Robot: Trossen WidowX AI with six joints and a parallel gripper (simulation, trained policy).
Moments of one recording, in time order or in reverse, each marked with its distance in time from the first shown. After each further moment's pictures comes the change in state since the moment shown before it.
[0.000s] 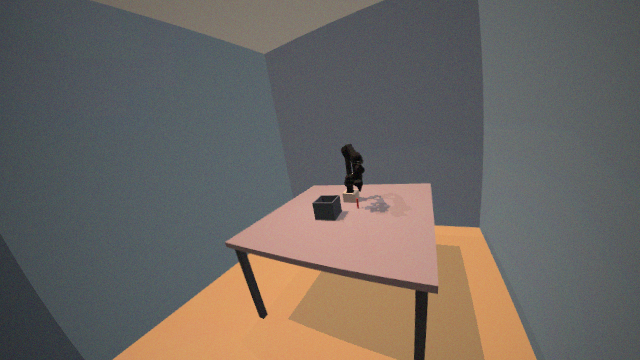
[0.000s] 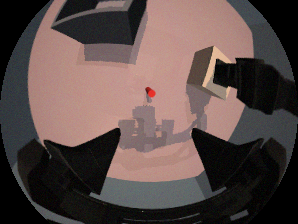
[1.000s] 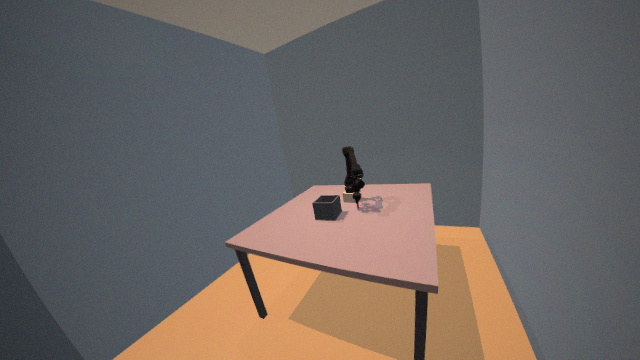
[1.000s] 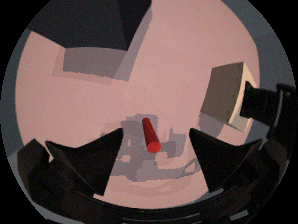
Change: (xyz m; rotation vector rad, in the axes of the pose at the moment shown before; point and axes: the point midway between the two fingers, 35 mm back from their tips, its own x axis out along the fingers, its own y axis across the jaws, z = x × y) arm 0.099 0.002 0.037 -0.054 -0.158 -0.023
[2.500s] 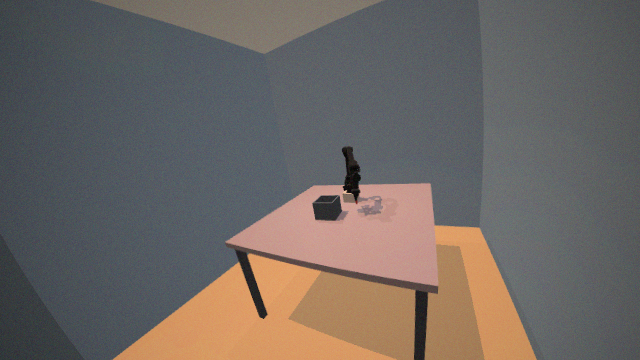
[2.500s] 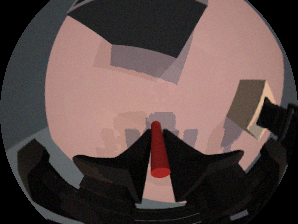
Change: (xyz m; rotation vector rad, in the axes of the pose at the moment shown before) arm -0.042 0.057 0.011 -0.031 0.049 0.265
